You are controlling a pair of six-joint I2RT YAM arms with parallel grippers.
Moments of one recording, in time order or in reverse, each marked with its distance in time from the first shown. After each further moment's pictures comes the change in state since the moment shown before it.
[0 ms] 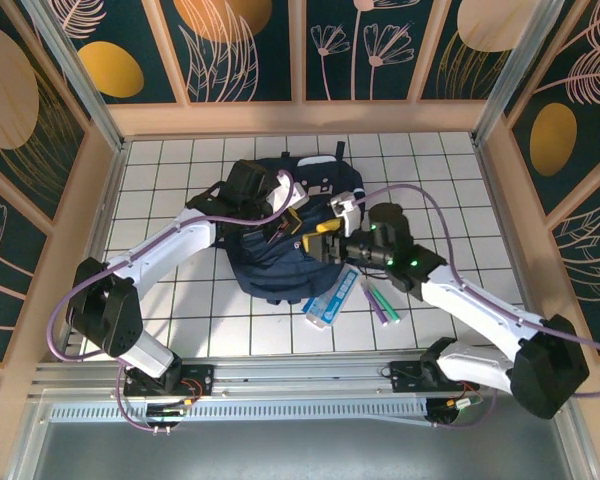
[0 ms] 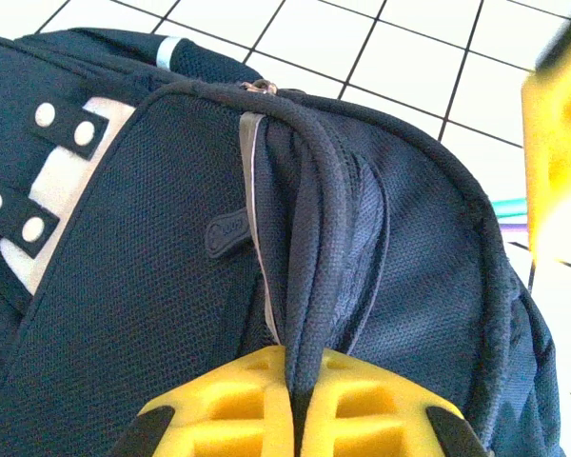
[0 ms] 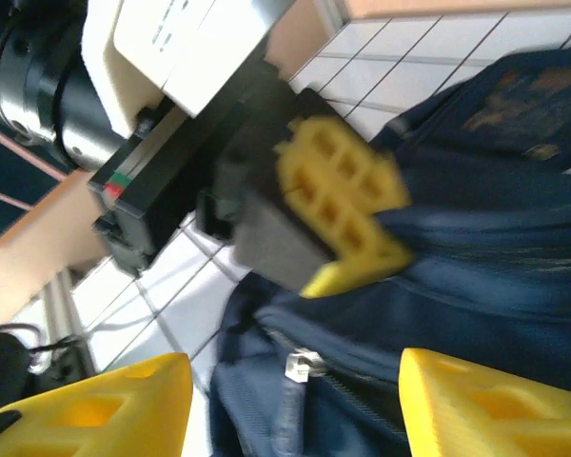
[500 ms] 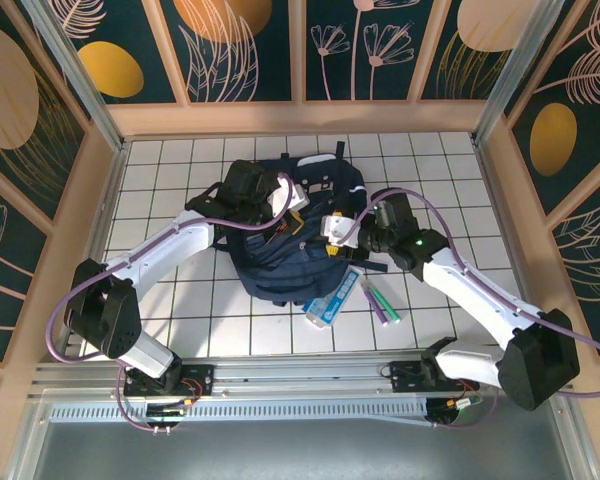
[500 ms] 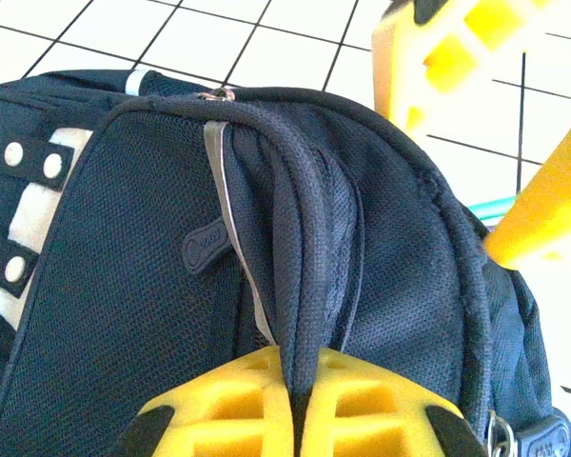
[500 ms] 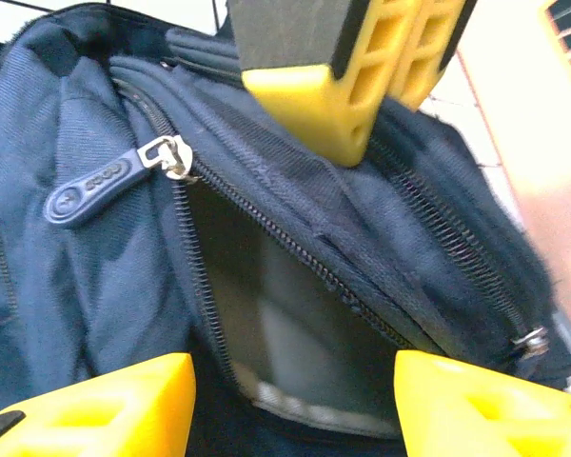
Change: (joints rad) left arm 0.005 -0.011 -0.024 0.045 0.079 0.067; right arm -0.100 0.075 0.119 -0.305 0.017 -1.226
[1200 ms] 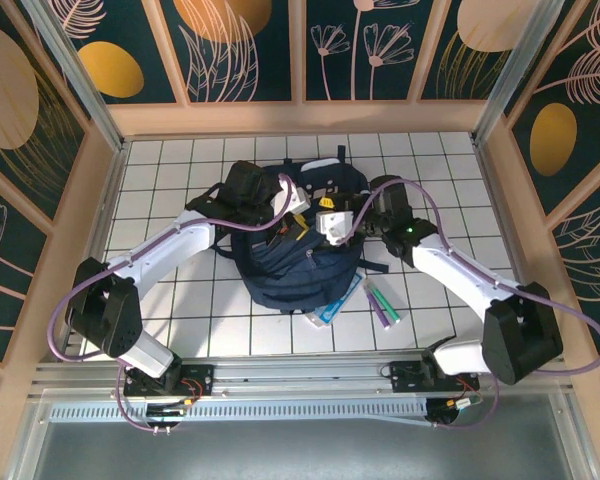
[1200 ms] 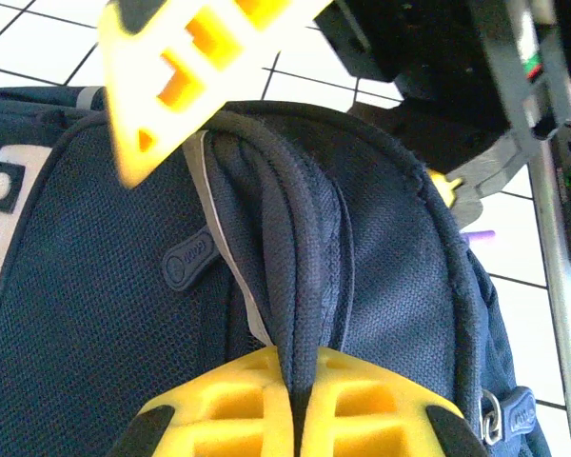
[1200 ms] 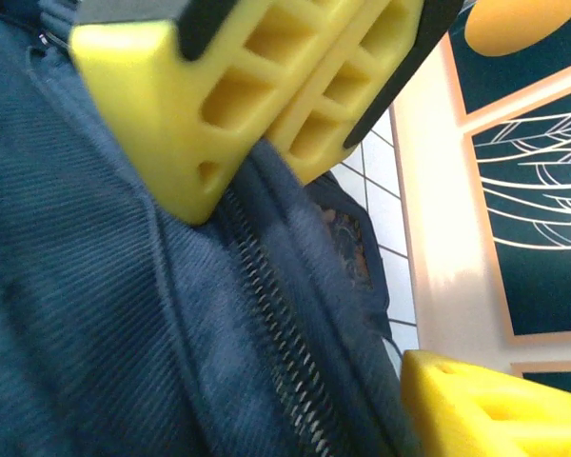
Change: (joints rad) left arm 0.000 0.010 -0.002 0.001 0.148 -0.009; right arm -0.040 0.163 0.044 0.212 -0.106 -0.293
